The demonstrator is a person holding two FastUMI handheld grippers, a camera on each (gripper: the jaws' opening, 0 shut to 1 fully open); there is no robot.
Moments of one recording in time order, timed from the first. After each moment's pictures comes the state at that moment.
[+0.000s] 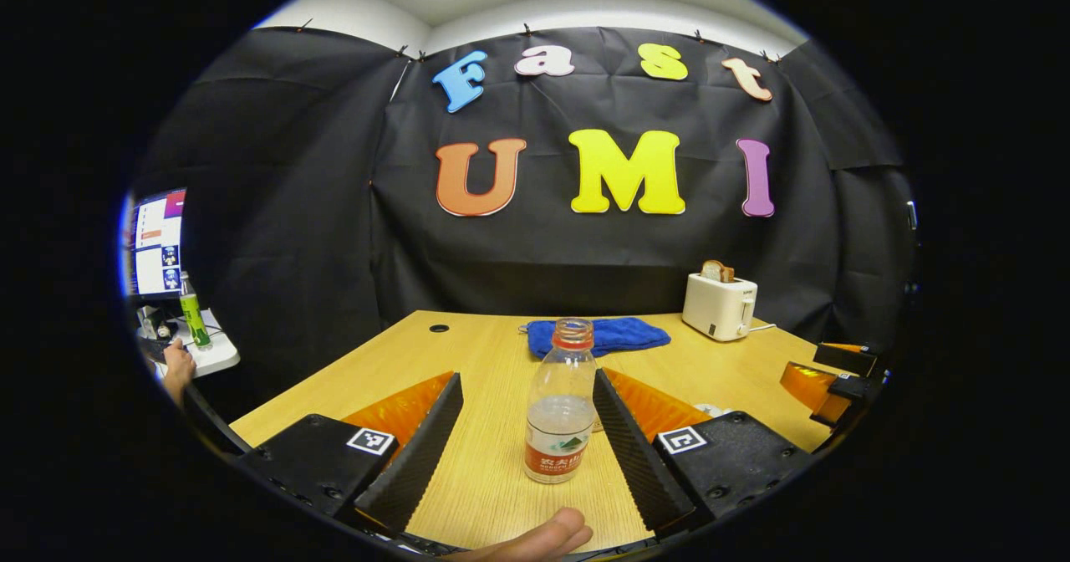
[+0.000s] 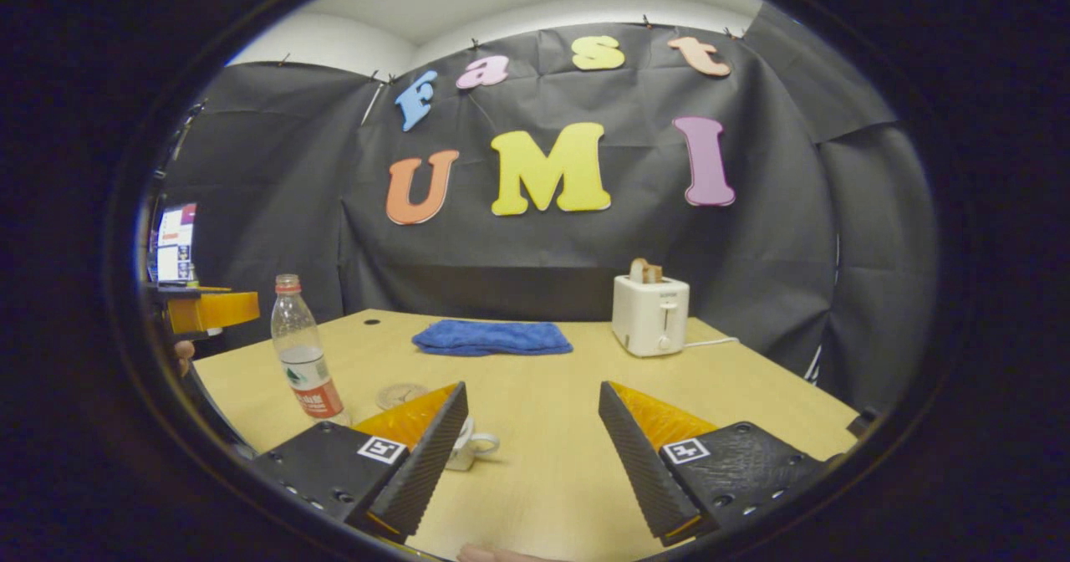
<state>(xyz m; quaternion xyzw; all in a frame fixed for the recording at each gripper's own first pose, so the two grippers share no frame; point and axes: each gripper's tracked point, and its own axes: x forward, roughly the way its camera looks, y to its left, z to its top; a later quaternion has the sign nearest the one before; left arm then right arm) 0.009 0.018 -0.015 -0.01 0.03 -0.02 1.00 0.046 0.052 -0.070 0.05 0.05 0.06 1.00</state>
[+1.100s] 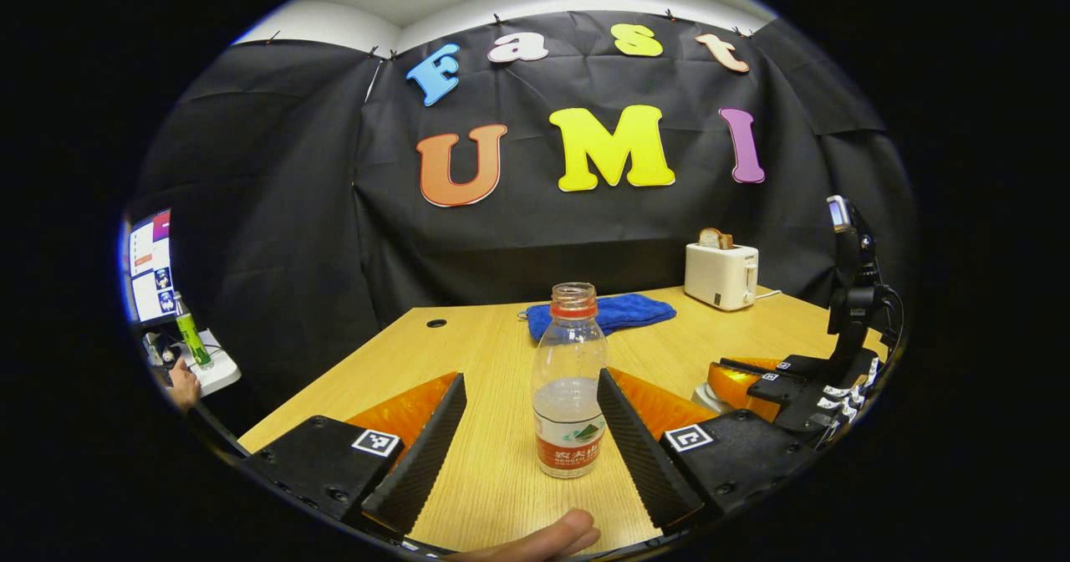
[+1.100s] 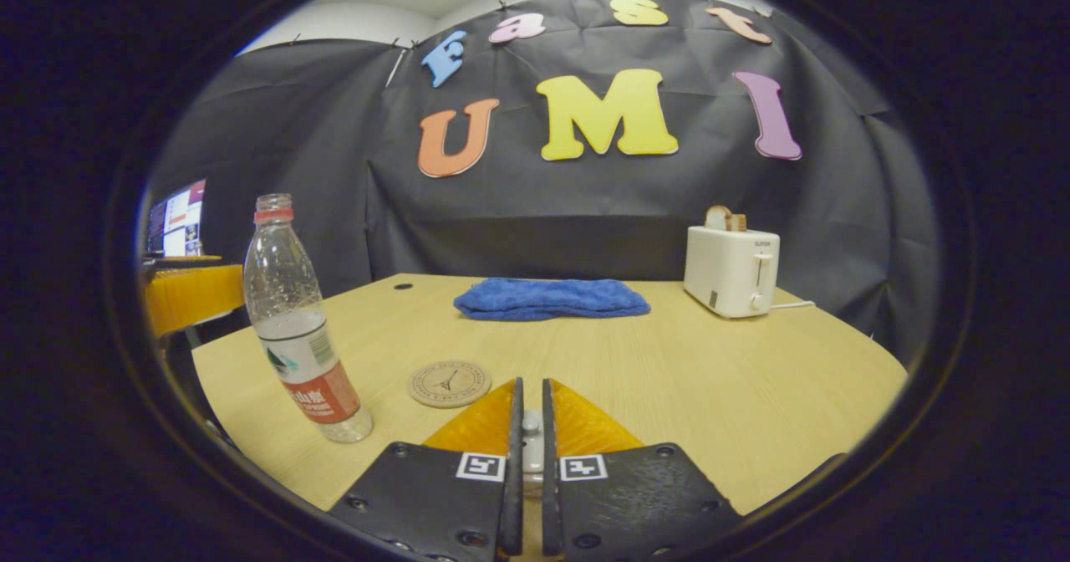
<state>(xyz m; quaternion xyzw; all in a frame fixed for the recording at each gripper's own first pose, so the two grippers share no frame) 0.026 0.019 -0.038 0.03 0.04 -0.03 1.00 0.110 0.148 -0.115 0.03 0.09 0.11 0.99</state>
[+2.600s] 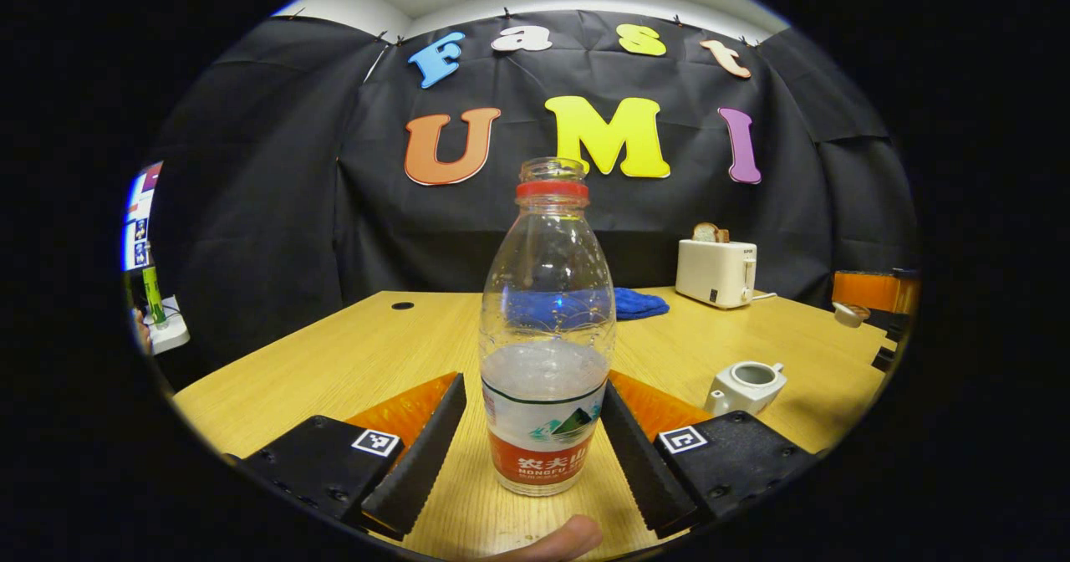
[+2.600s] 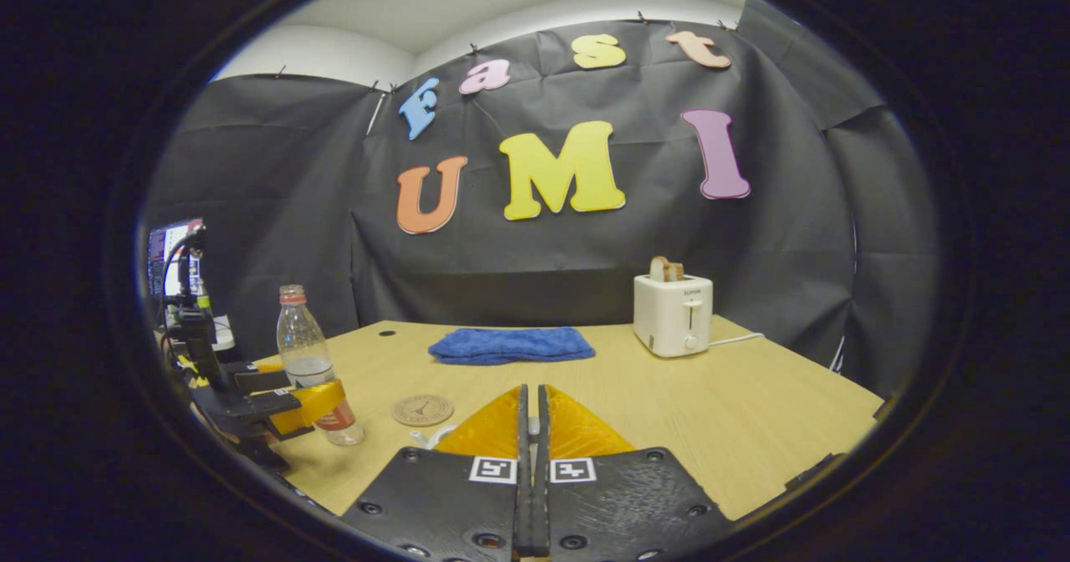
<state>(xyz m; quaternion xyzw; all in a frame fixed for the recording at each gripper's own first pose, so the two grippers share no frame) 0.085 -0.002 -0.109 -0.01 0.02 -0.06 1.00 0.055 0.059 -0.057 0.06 0.02 0.07 1.00</state>
